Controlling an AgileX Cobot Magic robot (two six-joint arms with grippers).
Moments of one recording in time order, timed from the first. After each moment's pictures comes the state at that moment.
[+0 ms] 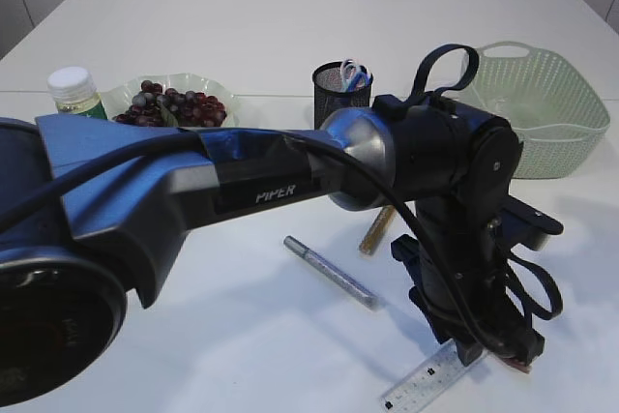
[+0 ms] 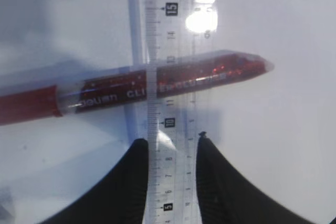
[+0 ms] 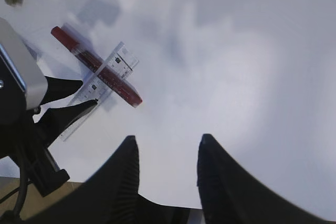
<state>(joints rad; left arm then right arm) -1.01 2.49 -2.08 -0.17 1.11 0.01 -0.33 1.37 -0.98 0.36 1.22 -0.25</state>
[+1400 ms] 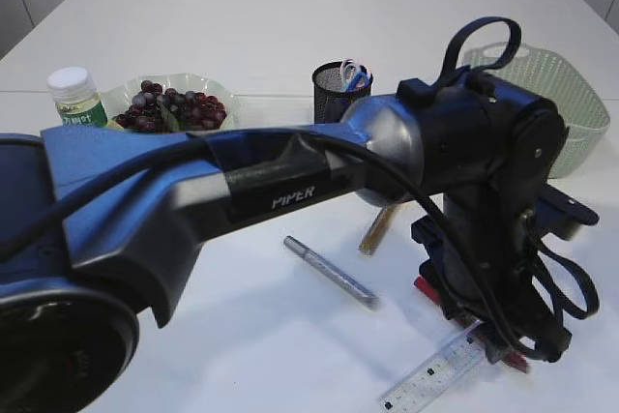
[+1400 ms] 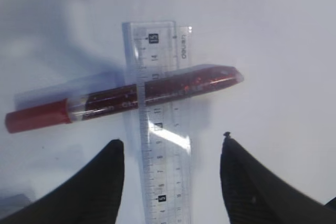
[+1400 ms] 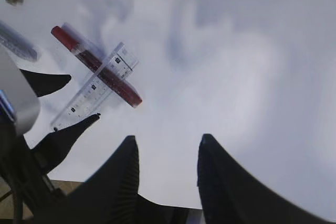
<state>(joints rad) -1.05 2.50 -2.20 -0.10 1.19 -0.02 -0.33 1.37 -0.98 0.36 1.22 -0.26</state>
